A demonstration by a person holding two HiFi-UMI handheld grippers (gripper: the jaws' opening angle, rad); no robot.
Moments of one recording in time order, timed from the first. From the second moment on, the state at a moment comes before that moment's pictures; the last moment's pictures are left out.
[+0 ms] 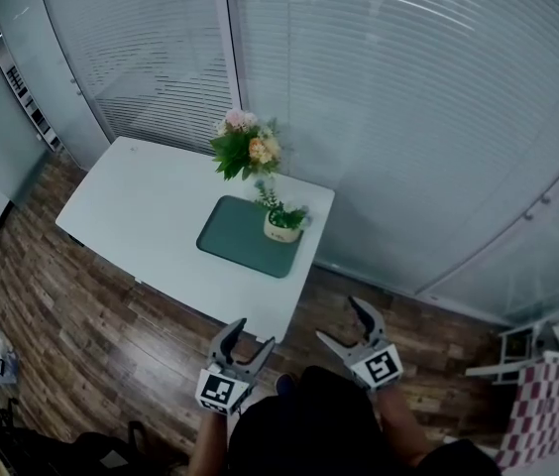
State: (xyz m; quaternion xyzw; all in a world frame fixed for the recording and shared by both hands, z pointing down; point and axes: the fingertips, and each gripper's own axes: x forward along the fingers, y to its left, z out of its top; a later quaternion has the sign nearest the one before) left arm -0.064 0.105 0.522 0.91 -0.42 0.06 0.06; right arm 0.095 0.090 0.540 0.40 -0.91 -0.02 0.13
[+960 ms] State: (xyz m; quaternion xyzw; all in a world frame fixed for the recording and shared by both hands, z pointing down) left arm -0.064 0.127 0.519 0.90 -0.43 0.07 0.03; right arm 0.102 0.098 0.520 0.44 -0.89 -0.04 0.08
